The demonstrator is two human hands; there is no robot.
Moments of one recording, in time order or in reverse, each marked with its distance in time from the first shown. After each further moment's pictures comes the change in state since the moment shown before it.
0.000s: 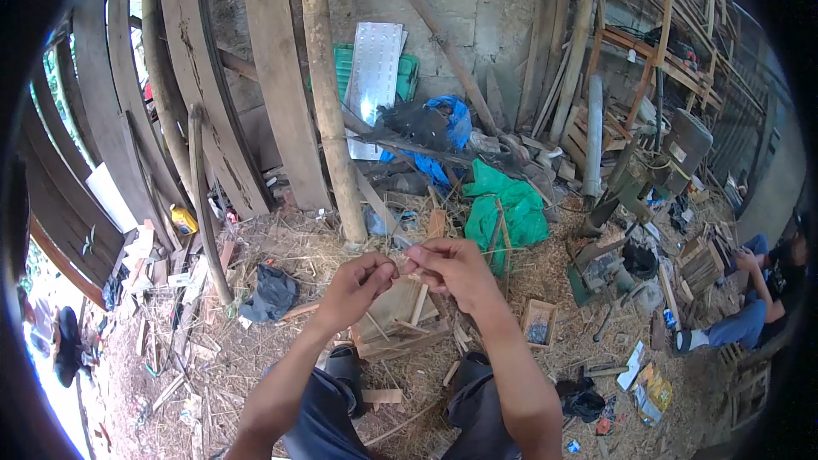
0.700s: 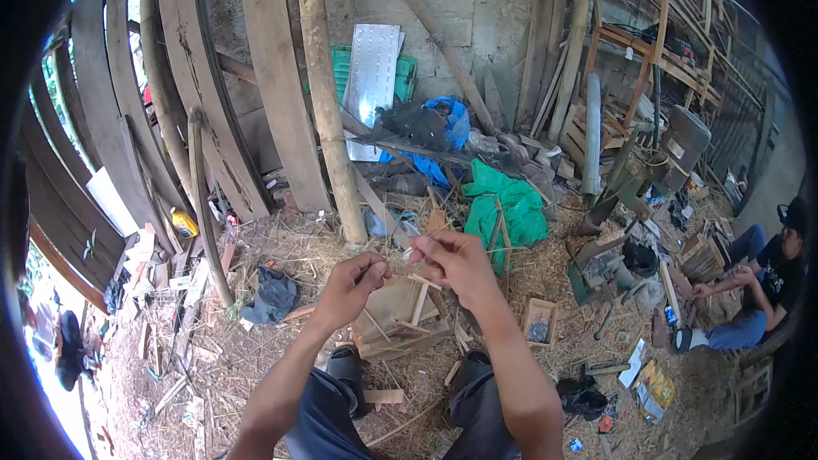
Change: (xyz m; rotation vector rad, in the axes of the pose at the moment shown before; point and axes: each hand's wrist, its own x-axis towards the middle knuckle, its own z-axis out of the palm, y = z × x) left_hand -0.001 0.003 -0.007 0.151 -0.006 0.002; right_hand 0.002 0.001 -0.004 -0.026 0.048 -0.115
